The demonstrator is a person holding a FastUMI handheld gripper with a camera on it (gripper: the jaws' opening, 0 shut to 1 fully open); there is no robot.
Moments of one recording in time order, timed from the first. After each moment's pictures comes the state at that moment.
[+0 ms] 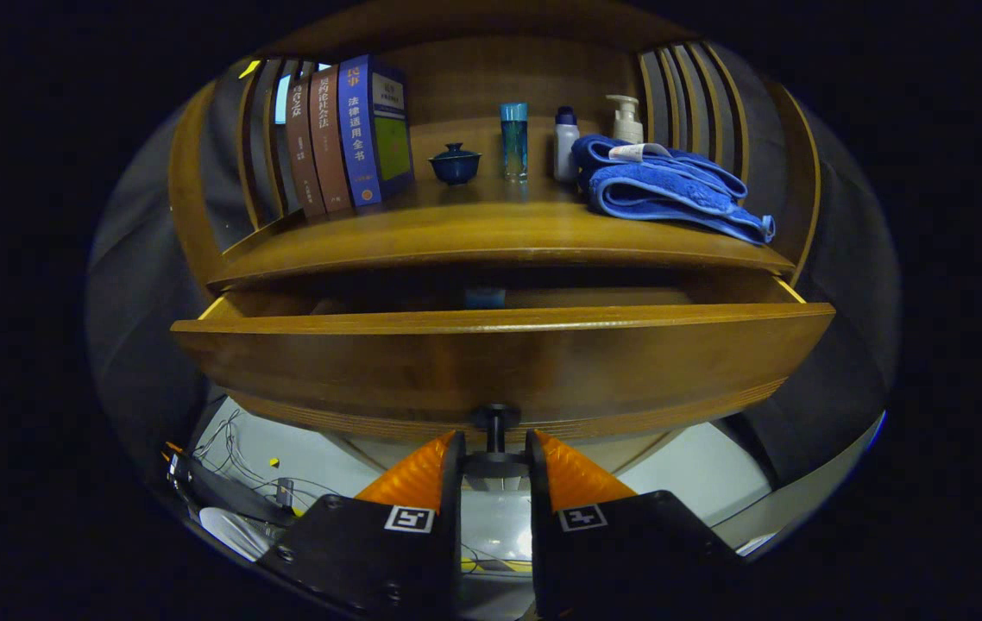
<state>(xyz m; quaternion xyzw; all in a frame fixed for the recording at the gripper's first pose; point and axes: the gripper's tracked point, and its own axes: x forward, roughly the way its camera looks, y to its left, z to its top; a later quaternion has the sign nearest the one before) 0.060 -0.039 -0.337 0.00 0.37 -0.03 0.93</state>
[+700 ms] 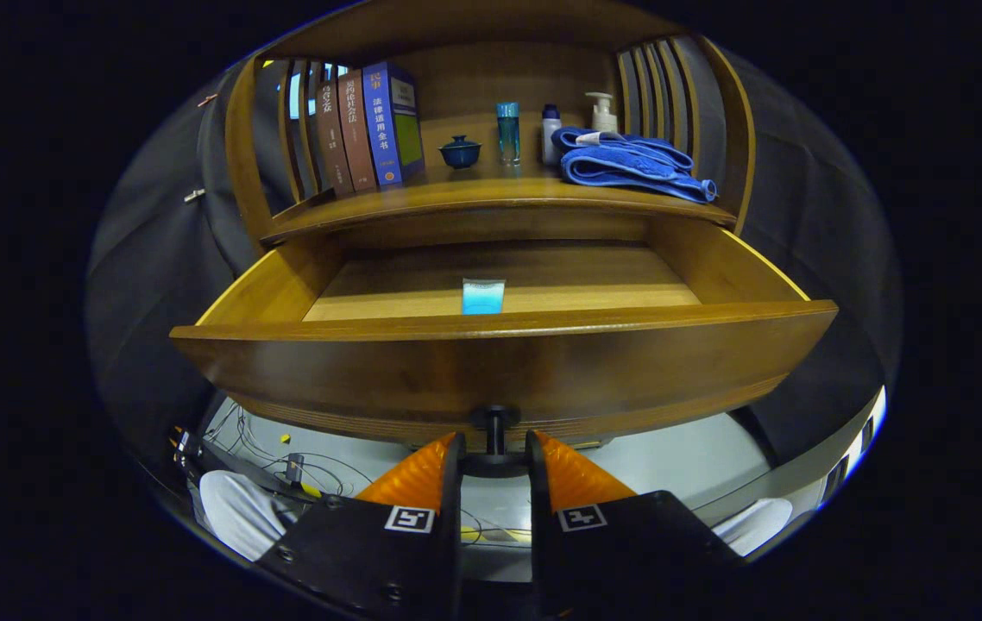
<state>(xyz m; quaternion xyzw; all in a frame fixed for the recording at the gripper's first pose) -0.036 -0.038 -0.328 0.01 0.38 -0.03 0.92</state>
